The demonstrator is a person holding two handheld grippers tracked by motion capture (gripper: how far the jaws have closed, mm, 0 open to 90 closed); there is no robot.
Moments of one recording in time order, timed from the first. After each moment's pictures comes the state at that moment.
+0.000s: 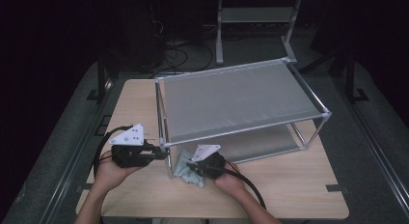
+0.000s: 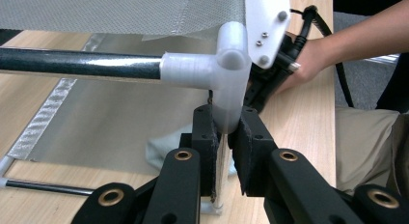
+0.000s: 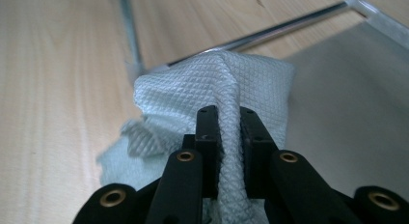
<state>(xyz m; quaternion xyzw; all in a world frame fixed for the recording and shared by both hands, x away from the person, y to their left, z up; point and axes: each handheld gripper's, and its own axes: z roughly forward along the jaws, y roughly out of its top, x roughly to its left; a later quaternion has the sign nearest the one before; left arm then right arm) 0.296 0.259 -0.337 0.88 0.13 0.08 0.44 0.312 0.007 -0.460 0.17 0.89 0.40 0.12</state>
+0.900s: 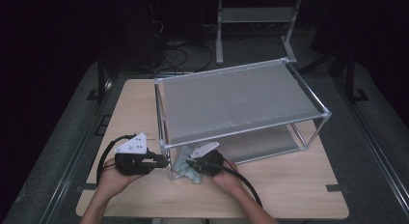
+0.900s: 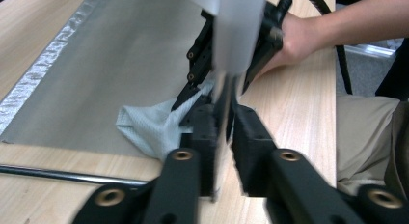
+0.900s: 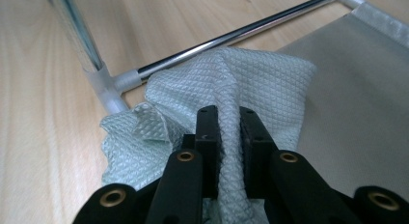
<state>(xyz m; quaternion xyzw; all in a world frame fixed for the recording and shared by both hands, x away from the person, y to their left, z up) 0.290 0.261 -0.367 0.89 0.14 0.06 0.44 0.323 0.010 -0.466 0.18 0.89 0.41 0.12</state>
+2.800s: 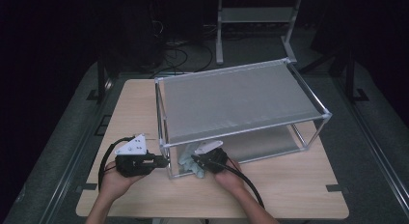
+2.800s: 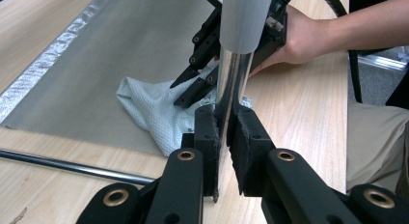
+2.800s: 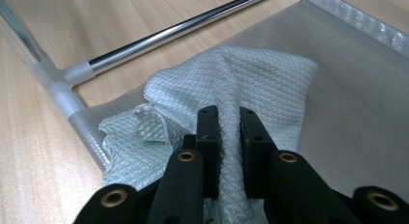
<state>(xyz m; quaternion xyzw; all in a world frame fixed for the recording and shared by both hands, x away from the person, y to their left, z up) 0.289 0.262 -0.376 0.88 0.17 0.07 0.44 0.328 0.003 -0.469 0.24 0.87 0.40 0.15</state>
